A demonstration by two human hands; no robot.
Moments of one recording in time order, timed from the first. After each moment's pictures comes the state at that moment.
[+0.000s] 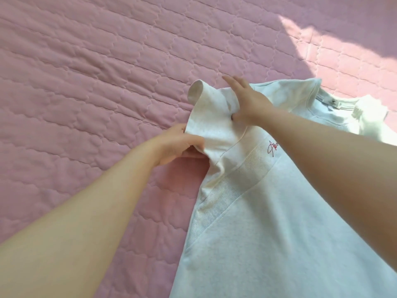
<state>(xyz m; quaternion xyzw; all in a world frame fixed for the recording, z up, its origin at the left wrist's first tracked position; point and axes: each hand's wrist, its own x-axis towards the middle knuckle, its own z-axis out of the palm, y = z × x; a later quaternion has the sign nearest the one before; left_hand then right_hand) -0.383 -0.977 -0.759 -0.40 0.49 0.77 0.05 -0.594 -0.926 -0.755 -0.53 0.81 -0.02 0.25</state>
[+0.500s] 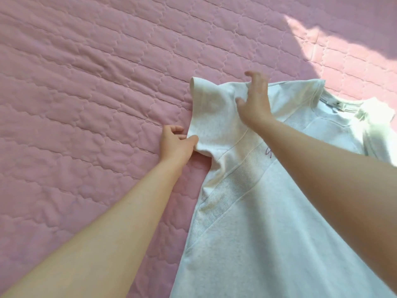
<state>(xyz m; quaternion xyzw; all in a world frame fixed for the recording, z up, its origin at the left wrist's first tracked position) -0.383 -0.952 -0.779 -0.62 0.45 0.63 -0.14 -0.576 -0.925 -0.770 -0.37 0.86 -0.30 0.18</state>
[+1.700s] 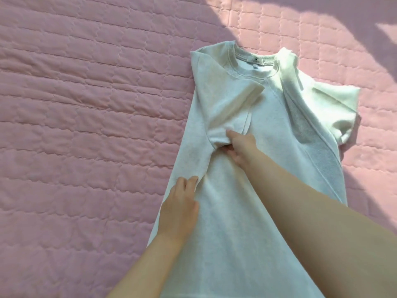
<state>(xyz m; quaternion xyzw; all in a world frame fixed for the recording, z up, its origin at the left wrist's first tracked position) -0.358 -0.703 -0.763 -0.37 0.88 0.30 0.03 -0.575 -0.702 -0.767 0.22 0.67 -0.60 0.39</state>
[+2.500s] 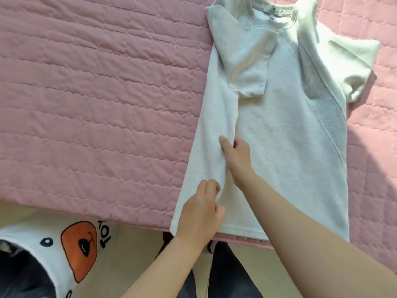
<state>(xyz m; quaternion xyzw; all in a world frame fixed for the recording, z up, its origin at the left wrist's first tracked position) -0.282 -0.587 -0.705 -0.38 0.82 0.42 0.07 -0.437 -0.596 -0.747 0.02 0.79 -0.46 0.40</state>
